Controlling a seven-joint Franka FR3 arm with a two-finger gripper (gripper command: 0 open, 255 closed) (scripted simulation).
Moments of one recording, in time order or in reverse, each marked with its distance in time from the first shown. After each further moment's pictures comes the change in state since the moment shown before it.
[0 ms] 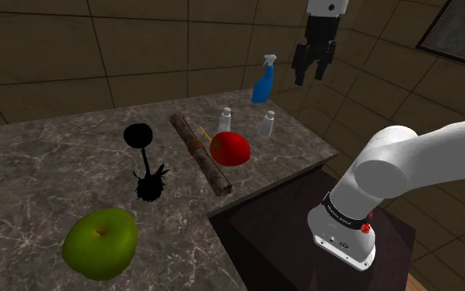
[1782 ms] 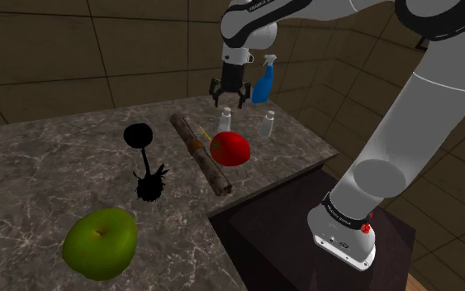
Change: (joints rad) arm -0.019 0.829 0.063 0.266 0.218 0.558 0.421
